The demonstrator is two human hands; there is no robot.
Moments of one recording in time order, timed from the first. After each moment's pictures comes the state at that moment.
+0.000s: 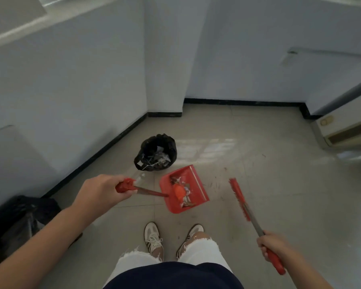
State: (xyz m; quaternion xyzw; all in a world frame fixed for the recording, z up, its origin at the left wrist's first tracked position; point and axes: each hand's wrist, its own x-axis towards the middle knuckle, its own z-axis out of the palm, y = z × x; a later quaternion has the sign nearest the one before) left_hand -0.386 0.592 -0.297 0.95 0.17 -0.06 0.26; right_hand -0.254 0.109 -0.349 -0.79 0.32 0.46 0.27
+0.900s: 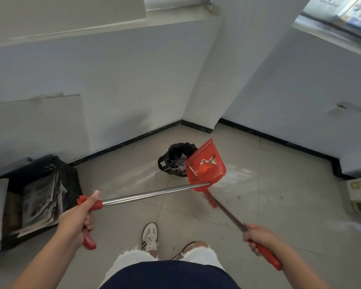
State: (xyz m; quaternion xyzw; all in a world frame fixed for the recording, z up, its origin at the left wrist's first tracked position) left_hand -0.543 0.597 -0.353 0.31 0.68 0.12 0.65; right_hand -0.208 0.235 -0.337 -0.81 0.13 0.54 0.17
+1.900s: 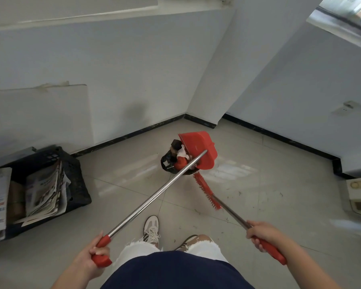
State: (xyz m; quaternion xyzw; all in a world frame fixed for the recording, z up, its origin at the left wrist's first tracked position) left_hand -0.613 0.537 -0.449 -0.24 0.59 0.08 0.76; right_hand -0.212 0.246 -0.334 -0.82 0.11 0.55 0.12
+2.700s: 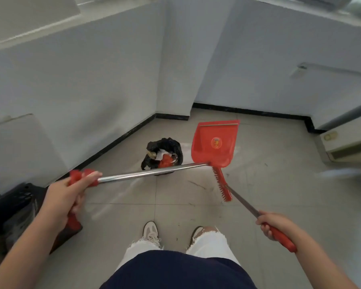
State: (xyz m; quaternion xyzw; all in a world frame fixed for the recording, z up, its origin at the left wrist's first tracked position) left_hand -0.458 0.632 -0.275 0.55 0.48 0.04 0.68; right_hand -0.200 0.157 -0.314 -0.77 0.31 0.47 0.31
